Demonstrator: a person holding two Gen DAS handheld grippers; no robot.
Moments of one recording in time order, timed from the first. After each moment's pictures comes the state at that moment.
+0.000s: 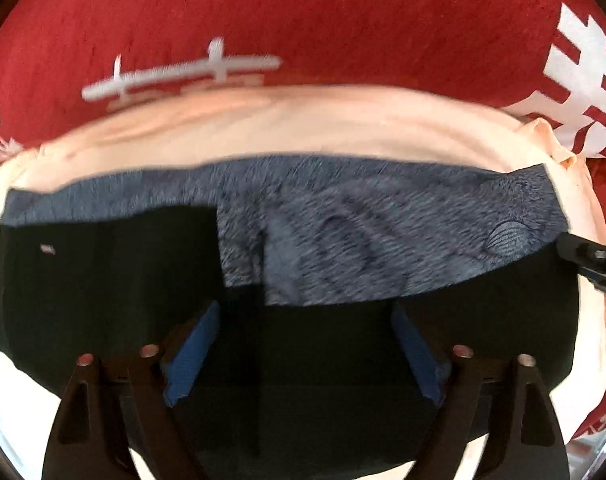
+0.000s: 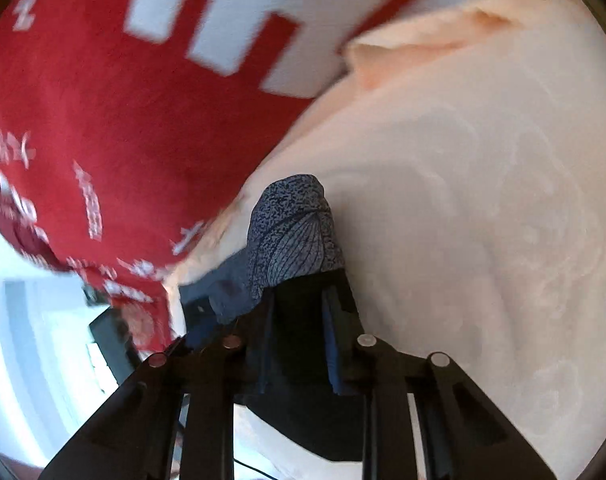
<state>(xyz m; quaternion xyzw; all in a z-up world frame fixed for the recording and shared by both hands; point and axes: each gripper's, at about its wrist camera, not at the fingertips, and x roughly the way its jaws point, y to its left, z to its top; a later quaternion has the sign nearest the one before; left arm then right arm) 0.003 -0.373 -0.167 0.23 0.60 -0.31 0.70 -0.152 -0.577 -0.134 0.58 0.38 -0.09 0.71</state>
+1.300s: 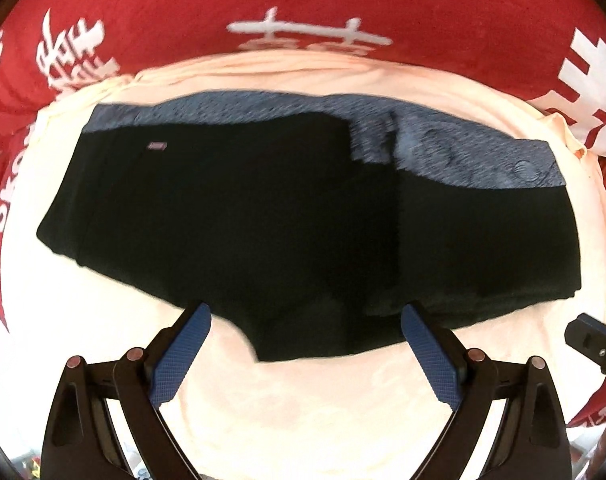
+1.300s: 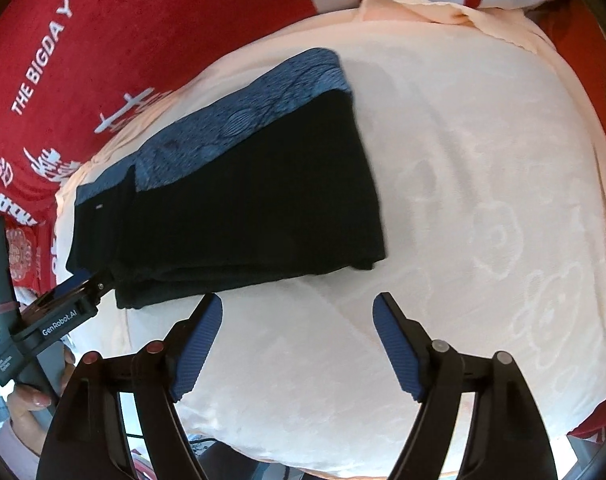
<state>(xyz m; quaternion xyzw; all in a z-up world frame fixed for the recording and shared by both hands) -0.022 -0.242 -0.111 0.22 0.63 -0.24 0.70 -0.158 -0.454 -0.101 0.41 0.54 -0.19 0.71</state>
